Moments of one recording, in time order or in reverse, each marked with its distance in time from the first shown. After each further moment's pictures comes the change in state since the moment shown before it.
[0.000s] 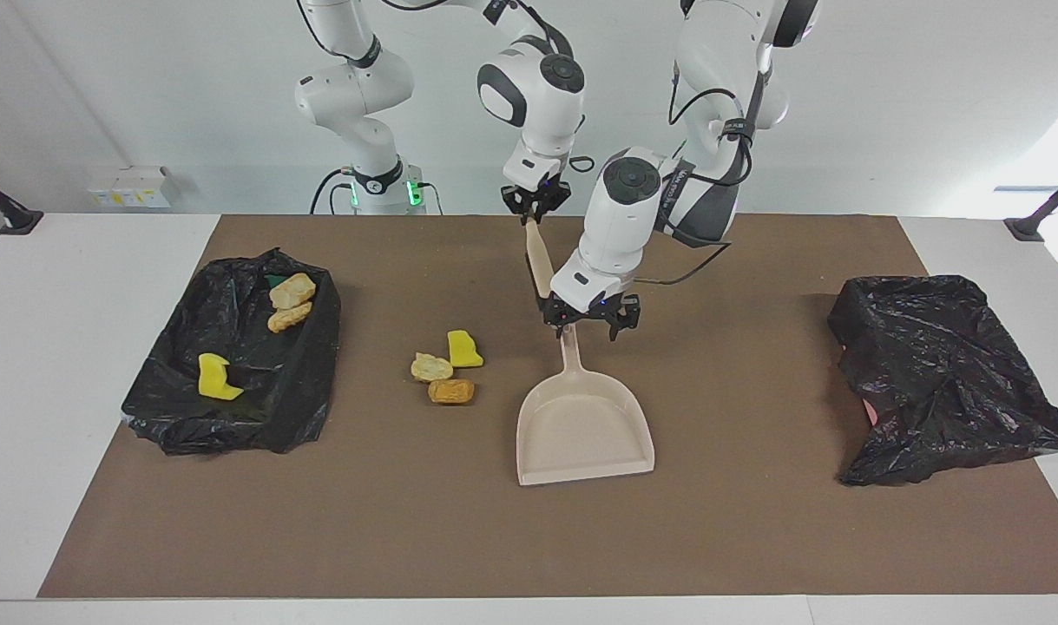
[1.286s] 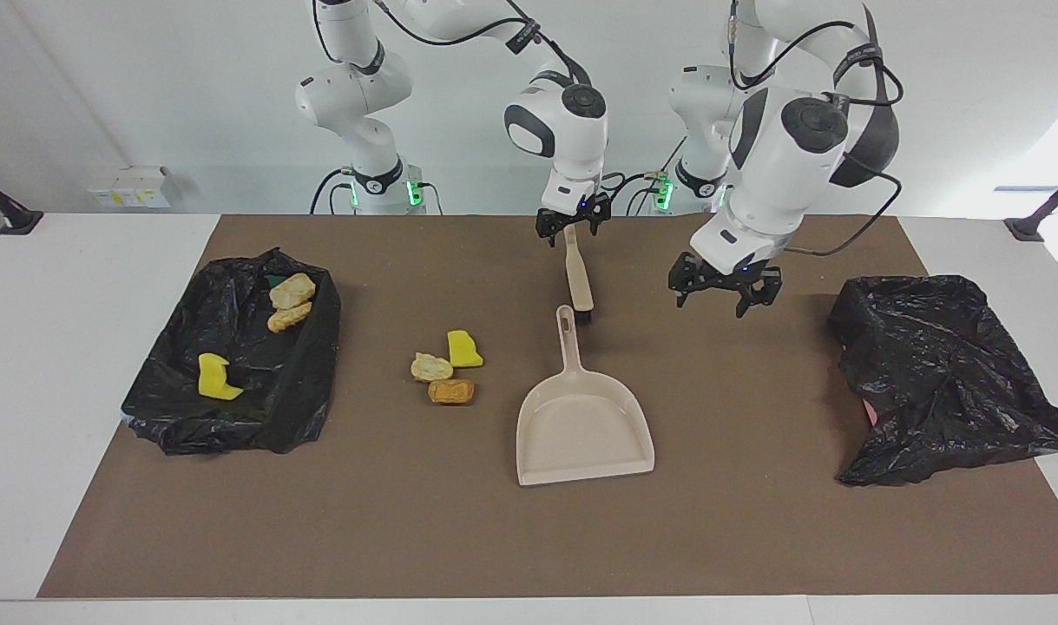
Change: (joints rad) left arm 0.235 -0.171 0.000 -0.027 -0.003 -0.200 0.419; right arm 0.127 0.251 0.015 0.019 -0.003 0.414 0.042
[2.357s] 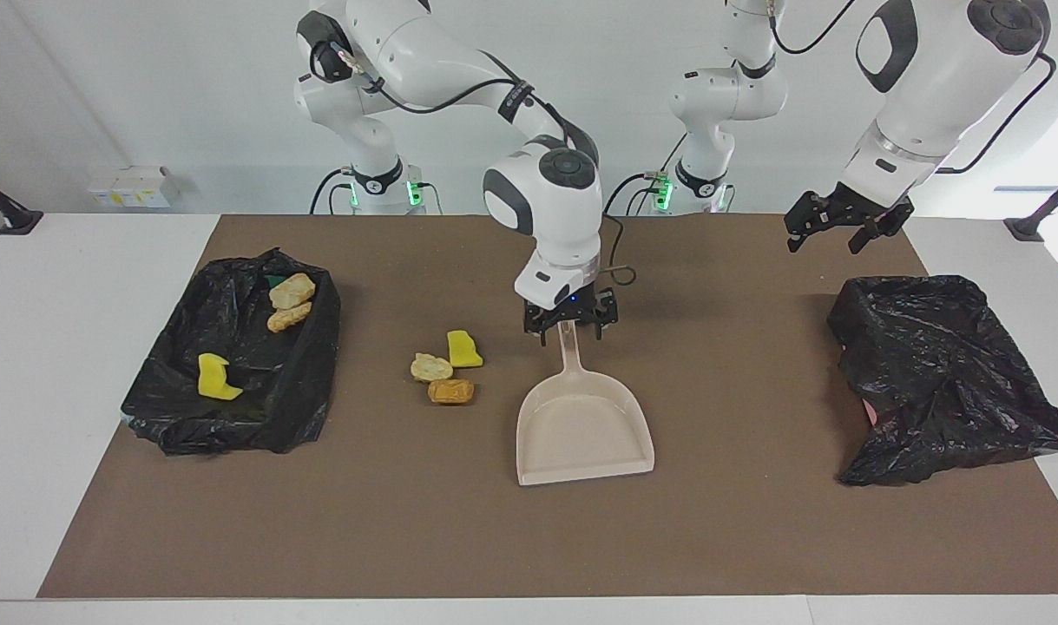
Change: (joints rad) left arm 0.273 -0.191 0.021 0.057 0.008 -0.309 0.111; right arm -0.192 0.325 -0.068 0.655 -0.214 -0.220 0.011
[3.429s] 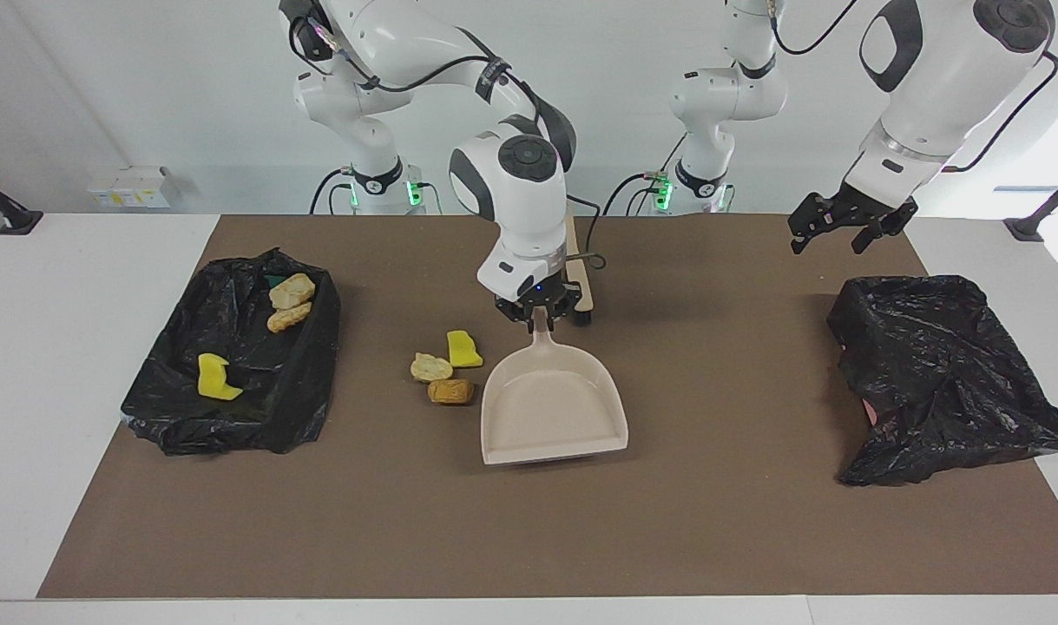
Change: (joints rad) left arm 0.002 0.007 0.007 0.015 0.000 -0.005 -0.029; right arm -0.042 0.009 -0.021 -0.005 0.072 -0.031 -0.059
